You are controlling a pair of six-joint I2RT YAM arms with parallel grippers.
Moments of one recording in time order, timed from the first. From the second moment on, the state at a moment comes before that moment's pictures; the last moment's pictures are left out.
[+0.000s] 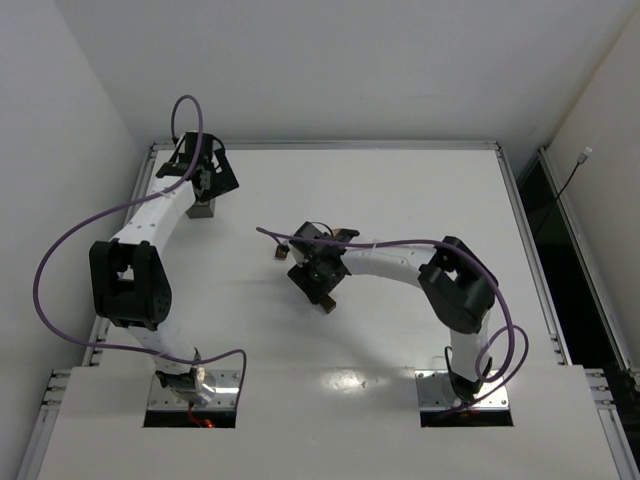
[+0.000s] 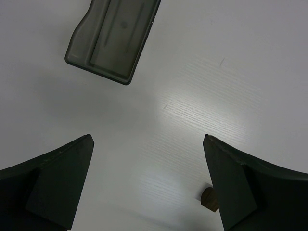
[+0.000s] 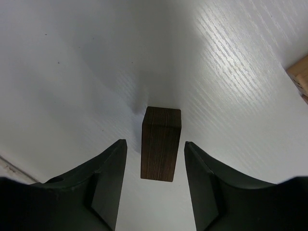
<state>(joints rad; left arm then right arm) -0.07 1.69 1.44 -0.58 -0.28 -0.48 0.91 1.92 1.28 -0.56 -0.04 0.09</state>
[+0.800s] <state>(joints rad) -0.07 1.69 1.44 -0.58 -0.28 -0.48 0.89 1.92 1.29 -0.57 -0.04 0.07</state>
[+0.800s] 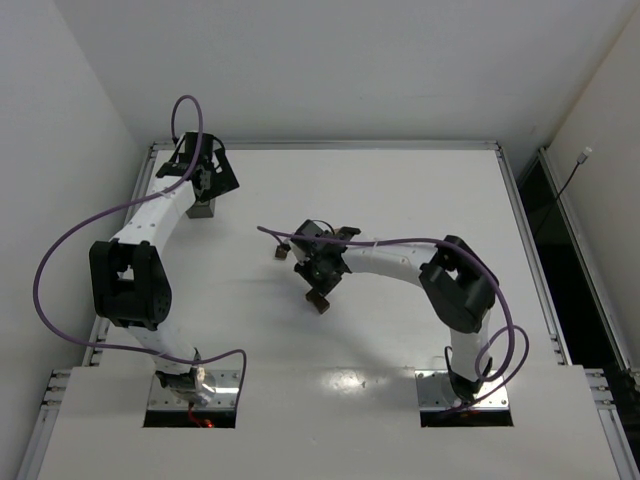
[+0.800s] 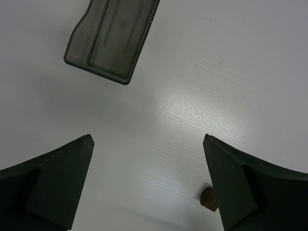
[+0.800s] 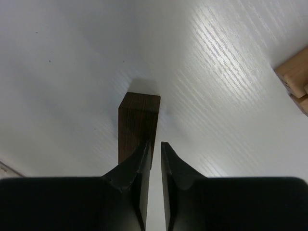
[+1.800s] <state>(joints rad) -0.07 1.69 1.44 -0.57 -0.28 -0.48 0.90 1.92 1.29 -0.59 -0.13 0.04</state>
